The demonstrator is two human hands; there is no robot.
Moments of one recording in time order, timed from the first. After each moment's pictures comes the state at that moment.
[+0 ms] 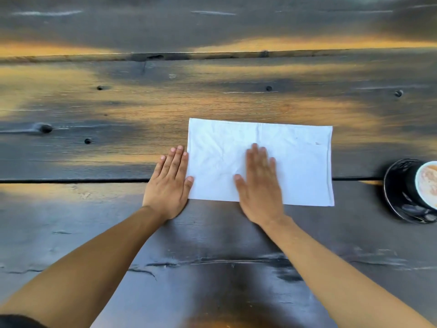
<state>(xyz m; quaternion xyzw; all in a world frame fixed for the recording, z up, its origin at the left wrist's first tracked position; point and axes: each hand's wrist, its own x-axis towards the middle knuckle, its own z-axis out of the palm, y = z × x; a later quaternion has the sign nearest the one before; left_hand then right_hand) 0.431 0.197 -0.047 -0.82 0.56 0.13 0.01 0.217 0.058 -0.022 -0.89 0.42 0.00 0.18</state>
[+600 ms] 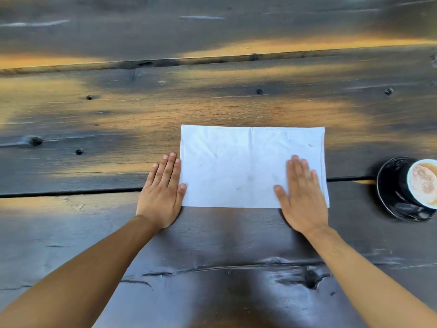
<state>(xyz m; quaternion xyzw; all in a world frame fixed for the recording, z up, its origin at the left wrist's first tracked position) 0.433 0.199 -0.052 -0.81 0.57 0.12 0.02 0.114 0.010 -0.042 -0.87 0.47 0.08 0.11</state>
